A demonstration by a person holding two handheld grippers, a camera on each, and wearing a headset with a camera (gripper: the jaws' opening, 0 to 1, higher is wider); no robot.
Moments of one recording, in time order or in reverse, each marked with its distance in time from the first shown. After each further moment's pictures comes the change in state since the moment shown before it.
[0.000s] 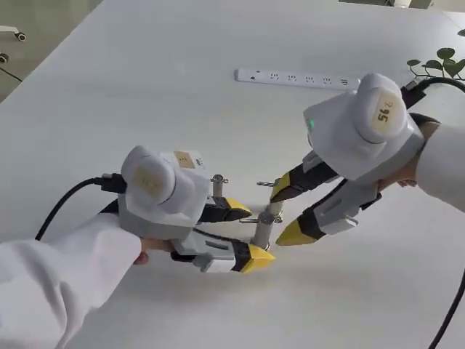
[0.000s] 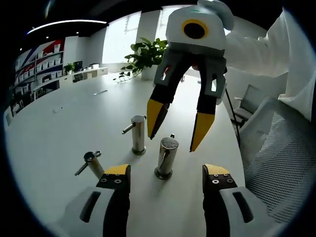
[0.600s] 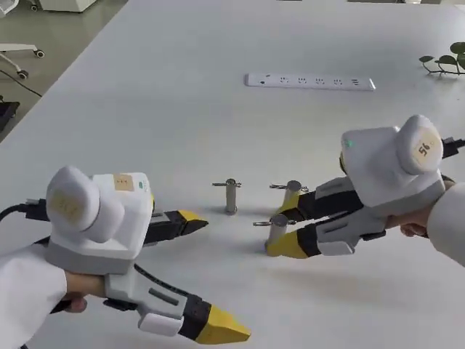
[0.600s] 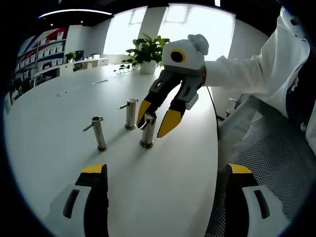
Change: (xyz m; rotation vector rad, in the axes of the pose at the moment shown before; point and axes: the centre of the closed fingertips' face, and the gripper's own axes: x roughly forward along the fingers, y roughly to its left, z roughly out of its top) left arm -0.052 -0.034 -0.028 -0.081 0.048 -0.038; right arm 0.022 -0.001 0.009 0.122 -0.241 -0.073
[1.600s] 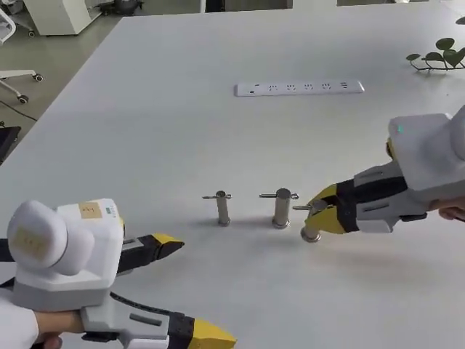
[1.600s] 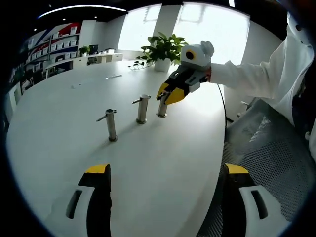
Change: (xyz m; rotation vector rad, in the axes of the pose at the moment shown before) left arm -0.009 0.009 -0.003 -0.079 0.012 0.106; right arm -0.067 -0.051 -0.025 0.022 -0.065 -0.107
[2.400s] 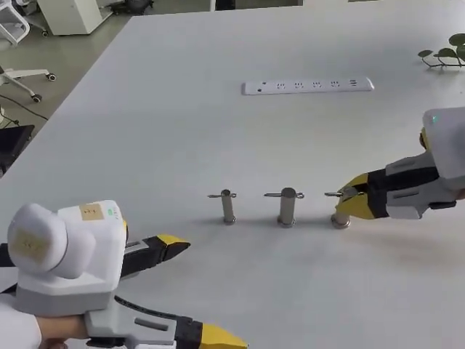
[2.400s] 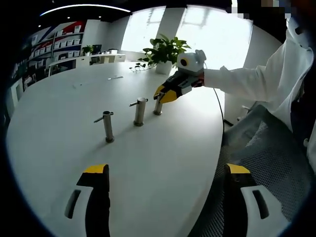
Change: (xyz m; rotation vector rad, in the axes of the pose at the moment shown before) left arm -0.002 -0.009 0.006 -0.029 -0.016 0.012; right arm -0.010 -0.023 -0.018 0.043 -0.031 -0.039
